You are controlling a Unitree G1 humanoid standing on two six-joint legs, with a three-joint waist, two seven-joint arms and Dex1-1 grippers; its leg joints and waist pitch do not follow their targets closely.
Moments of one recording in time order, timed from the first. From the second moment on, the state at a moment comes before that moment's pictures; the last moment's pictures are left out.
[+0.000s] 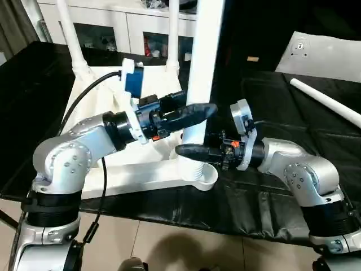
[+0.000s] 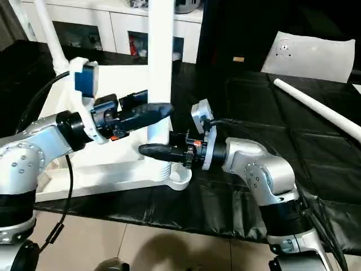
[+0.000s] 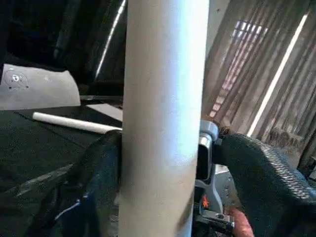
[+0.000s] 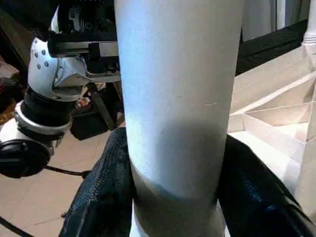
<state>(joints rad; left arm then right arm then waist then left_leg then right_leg) -0.56 0.33 0.04 -0.18 -0.87 0.83 -0.76 -0.48 -0.35 0.13 0.00 0.62 0.66 1.05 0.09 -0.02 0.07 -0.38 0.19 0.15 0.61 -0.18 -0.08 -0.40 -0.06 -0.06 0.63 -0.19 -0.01</state>
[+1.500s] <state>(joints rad) -0.59 0.35 -0.01 -0.13 -0.72 0.71 -0.76 -0.51 -0.30 0.17 0.09 0.48 0.56 0.94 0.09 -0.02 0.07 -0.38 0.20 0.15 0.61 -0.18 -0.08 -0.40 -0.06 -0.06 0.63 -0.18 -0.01</state>
